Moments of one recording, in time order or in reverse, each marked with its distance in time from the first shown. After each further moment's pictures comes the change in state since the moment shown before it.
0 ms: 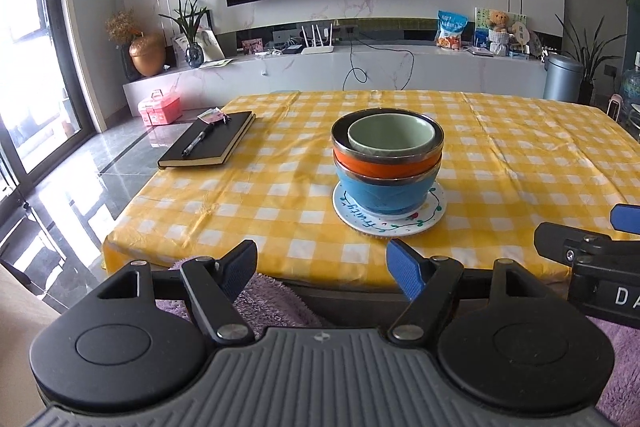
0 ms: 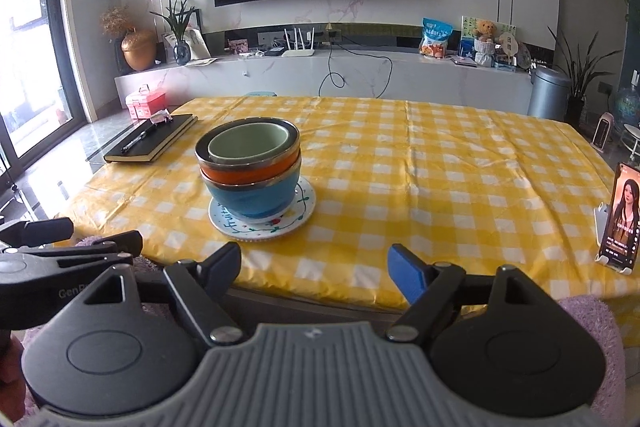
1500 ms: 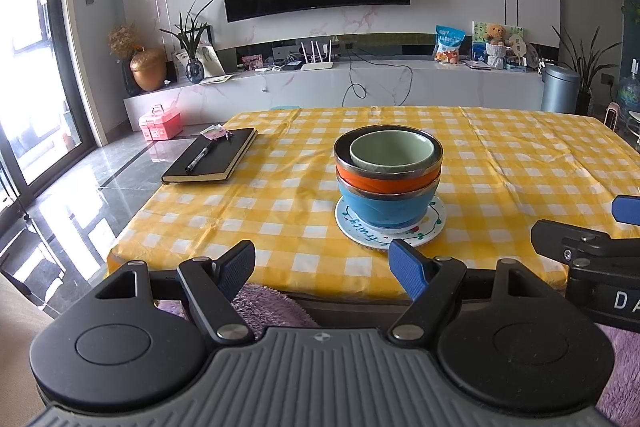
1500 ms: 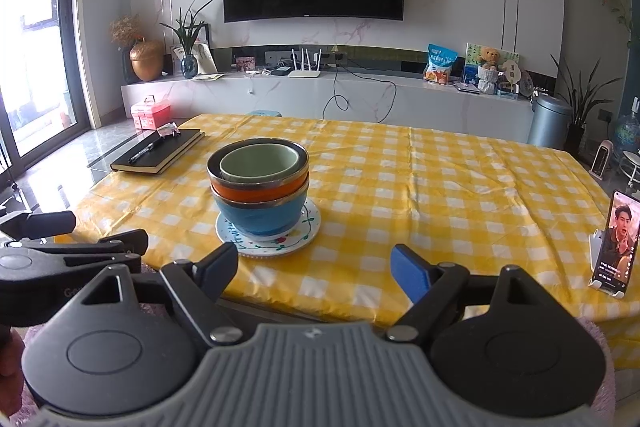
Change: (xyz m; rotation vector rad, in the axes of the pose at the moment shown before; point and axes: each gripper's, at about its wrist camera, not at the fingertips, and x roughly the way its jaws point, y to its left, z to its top) left arm -0.005 0.004 0.005 0.001 -0.039 -0.002; right arm -0.013 0.006 0.001 -0.035 -0.060 -0.004
